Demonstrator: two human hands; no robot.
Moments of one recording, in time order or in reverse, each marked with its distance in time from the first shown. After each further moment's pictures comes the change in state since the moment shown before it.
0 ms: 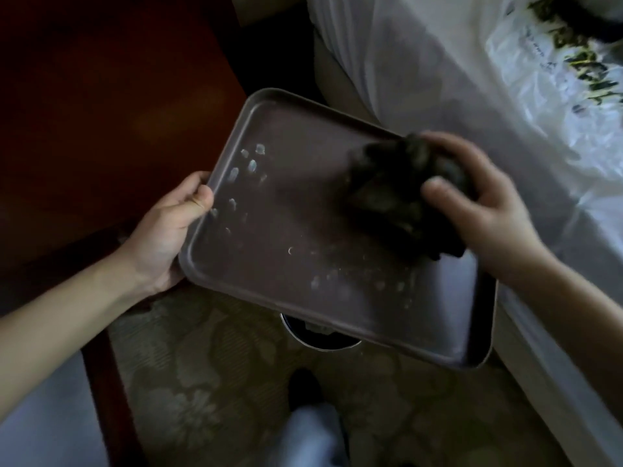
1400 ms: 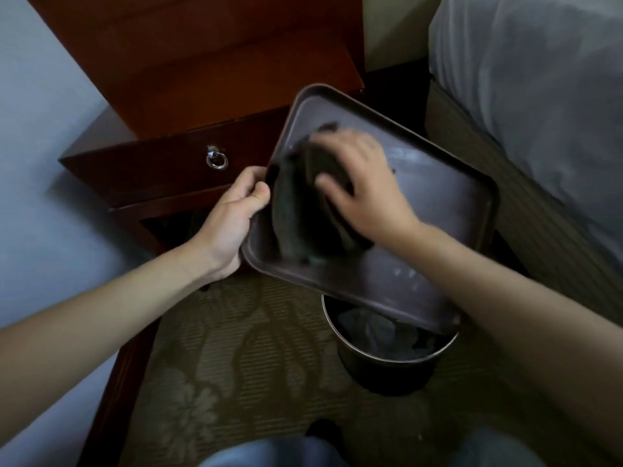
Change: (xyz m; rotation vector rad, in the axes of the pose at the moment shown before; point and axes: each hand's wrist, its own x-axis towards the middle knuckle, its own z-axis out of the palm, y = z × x) left_hand -0.064 -0.174 0.029 0.043 0.354 0.394; right_hand -0.039 0.098 0.181 -0.243 -0.091 -0.754
